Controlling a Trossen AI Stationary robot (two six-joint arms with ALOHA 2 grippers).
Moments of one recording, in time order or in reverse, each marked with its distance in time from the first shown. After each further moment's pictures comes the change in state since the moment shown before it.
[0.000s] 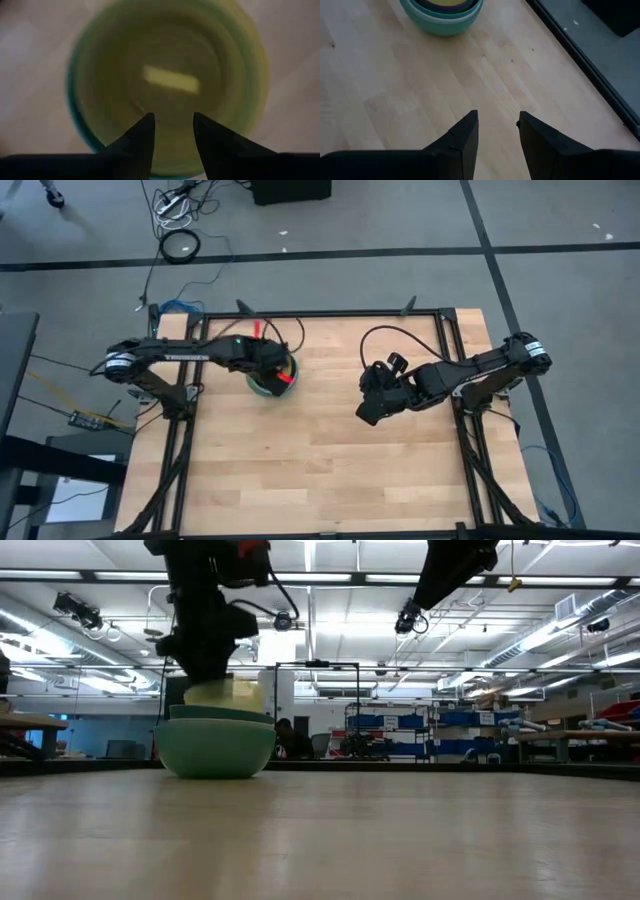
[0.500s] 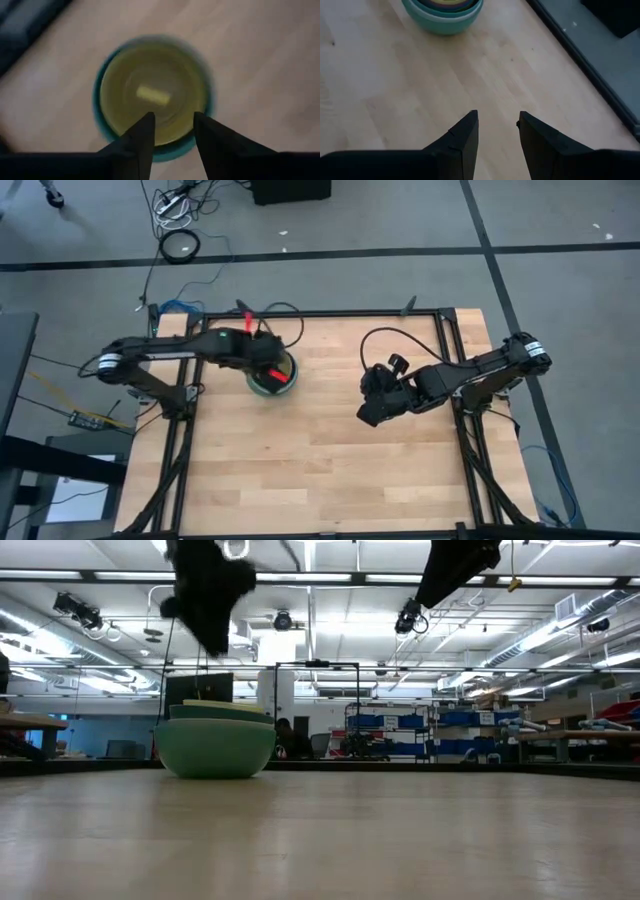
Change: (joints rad) left arm -0.049 -0.064 0.177 -0.149 -0.047 0.038; right arm 0.017 0.000 0.000 -0.013 0.019 0.007
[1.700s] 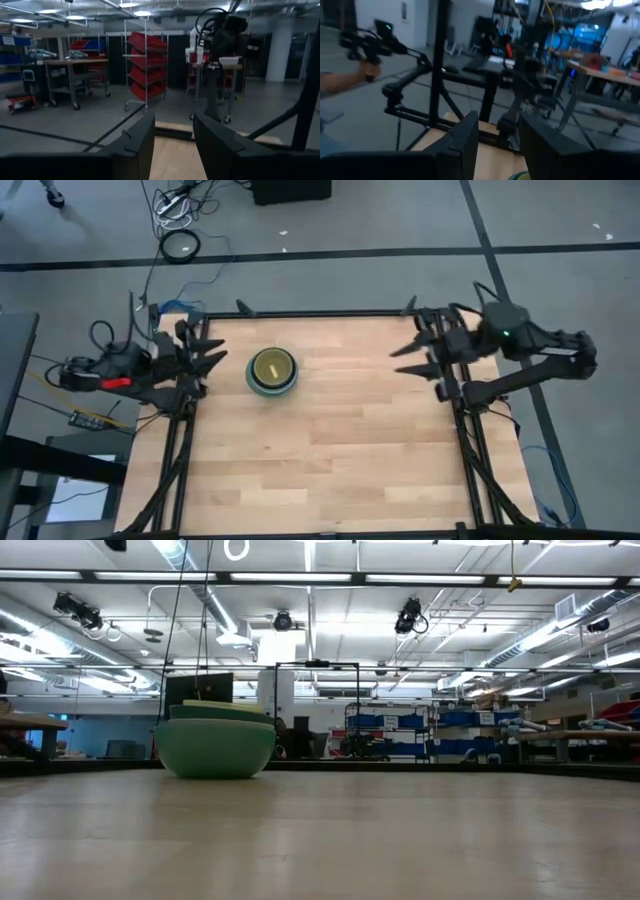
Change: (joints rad) left arm -0.320 -1.053 -0.642 1.009 -0.204 0.649; right arm -0.247 -0.569 -0.152 0.767 -0.831 -0.859
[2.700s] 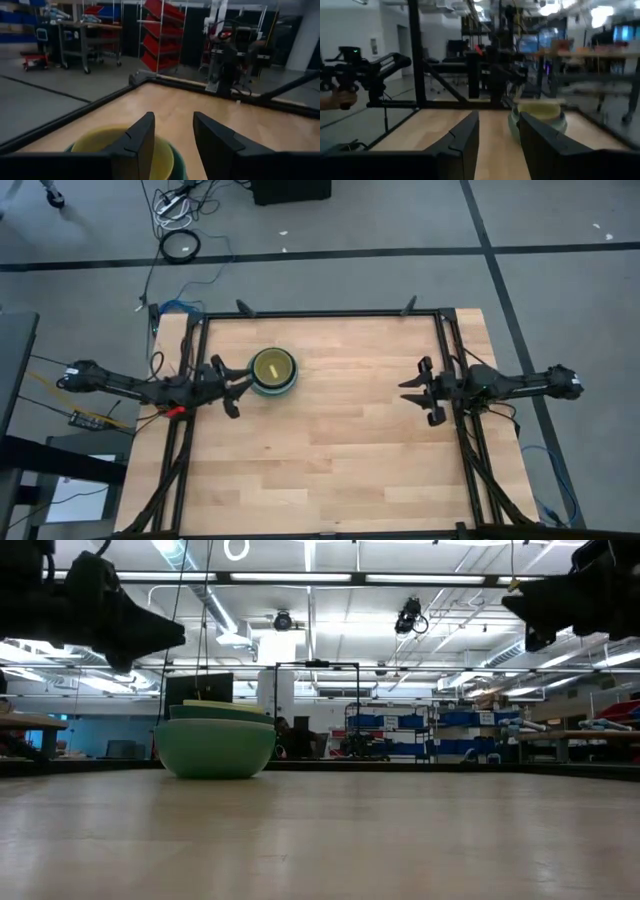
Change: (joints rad) left arm 0.001 -0.018 -0.660 0.507 -0.083 -0.153; right arm 0.010 -0.796 -1.224 0.545 0.184 0.194
